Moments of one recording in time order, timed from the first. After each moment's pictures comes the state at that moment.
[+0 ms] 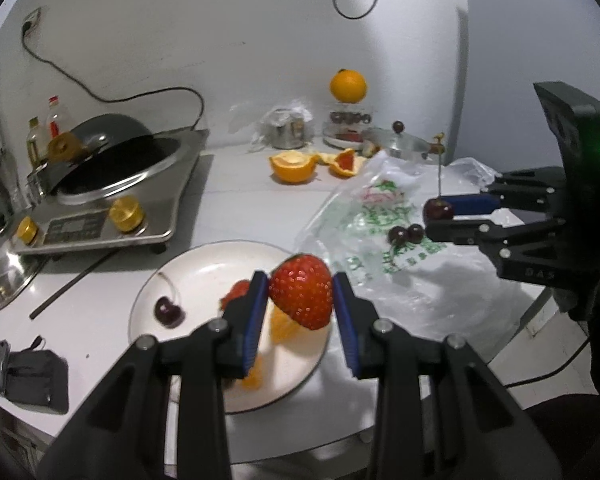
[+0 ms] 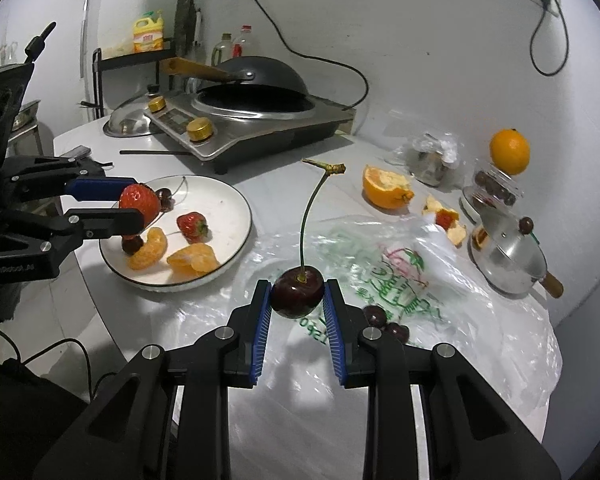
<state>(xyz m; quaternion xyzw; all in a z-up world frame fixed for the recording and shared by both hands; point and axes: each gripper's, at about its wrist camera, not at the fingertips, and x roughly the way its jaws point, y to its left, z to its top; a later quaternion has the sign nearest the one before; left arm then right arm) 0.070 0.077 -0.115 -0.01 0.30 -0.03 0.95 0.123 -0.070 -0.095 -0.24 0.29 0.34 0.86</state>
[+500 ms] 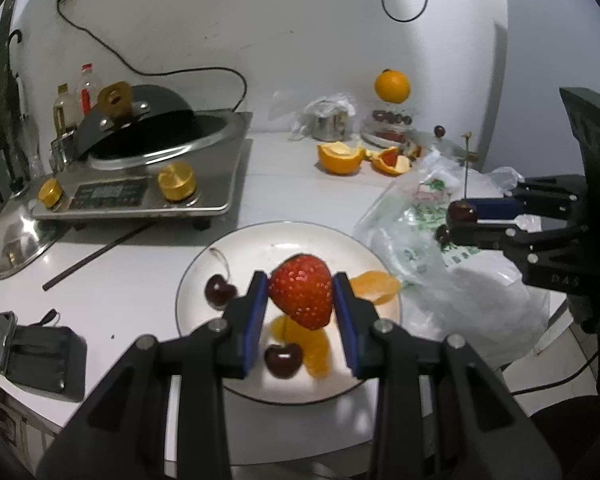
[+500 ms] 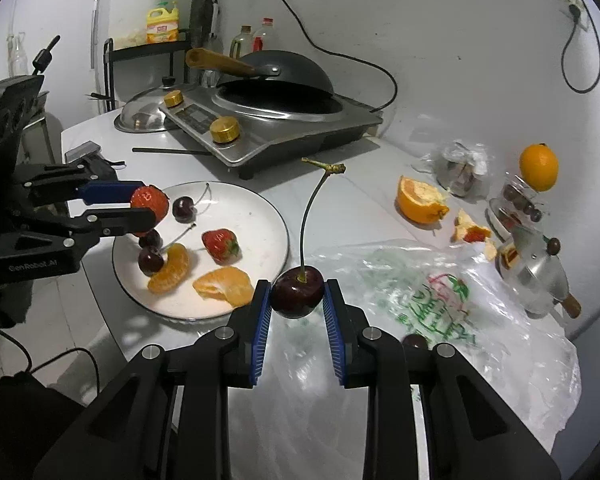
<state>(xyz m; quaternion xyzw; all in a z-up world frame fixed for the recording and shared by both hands) 0.069 0.130 -0.134 -0.05 0.30 0.00 0.95 0.126 -0.022 -0.101 -0.25 0.29 0.36 0.85</state>
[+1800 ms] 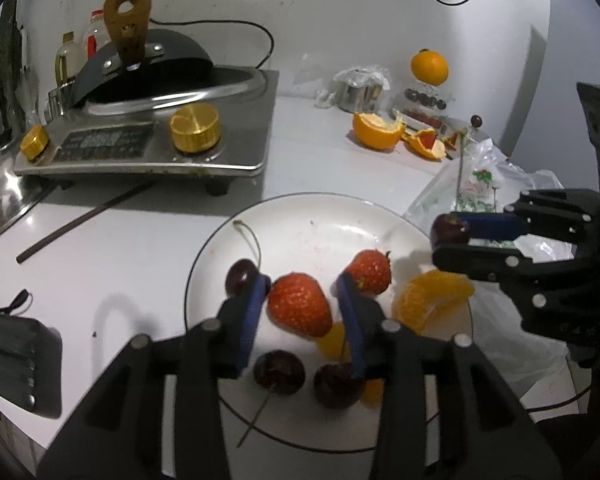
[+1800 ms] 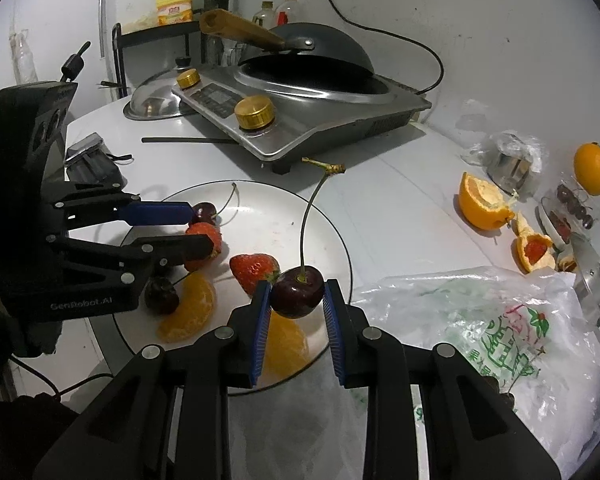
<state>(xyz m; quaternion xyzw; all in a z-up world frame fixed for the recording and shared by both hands) 0.113 0.167 -0.175 -0.09 0.35 0.01 0.93 0.152 0.047 -0.133 -0.25 0.33 0.39 0.82</state>
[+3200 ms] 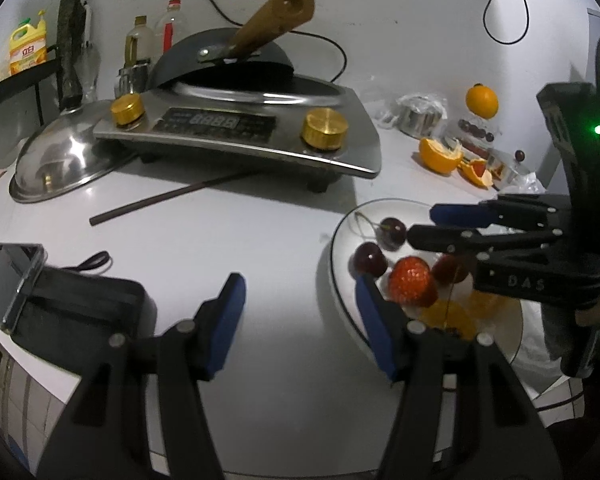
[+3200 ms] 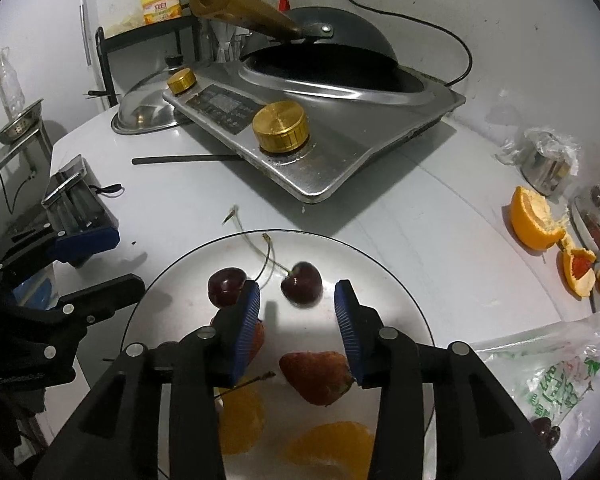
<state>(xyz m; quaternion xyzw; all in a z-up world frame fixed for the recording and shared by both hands) 0.063 0.234 -0.180 -0.13 0.33 0.09 0.93 0.174 0.128 -0.150 -0.22 0.36 0.38 0.82</state>
